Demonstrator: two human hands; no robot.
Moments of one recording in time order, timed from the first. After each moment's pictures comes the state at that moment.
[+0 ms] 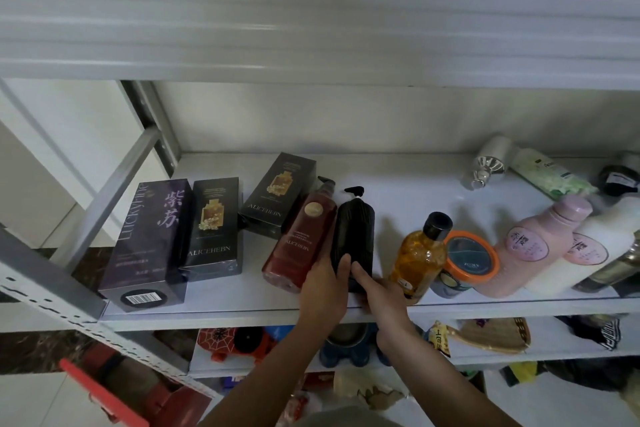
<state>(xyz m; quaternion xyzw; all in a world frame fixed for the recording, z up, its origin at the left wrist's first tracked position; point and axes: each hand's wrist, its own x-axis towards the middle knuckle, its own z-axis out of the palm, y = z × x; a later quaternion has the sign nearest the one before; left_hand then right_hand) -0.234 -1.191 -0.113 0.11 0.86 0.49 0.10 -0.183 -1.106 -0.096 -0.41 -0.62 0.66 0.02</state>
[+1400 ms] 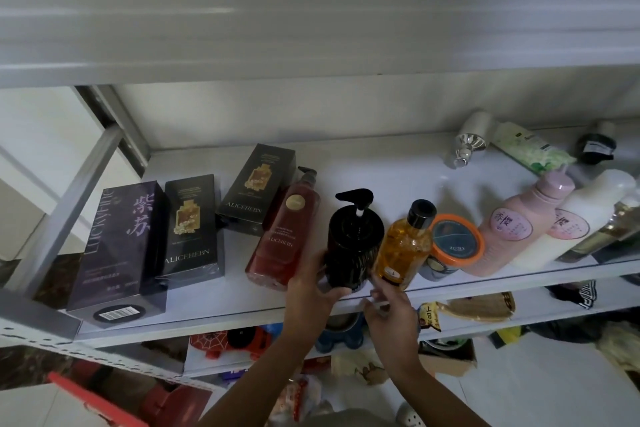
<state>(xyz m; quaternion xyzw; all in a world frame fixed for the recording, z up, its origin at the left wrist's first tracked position) -0.226 -1.204 -0.135 0.17 0.79 0.58 0.11 -0.136 -1.100 -0.138 -0.30 -0.81 0.46 0.19</state>
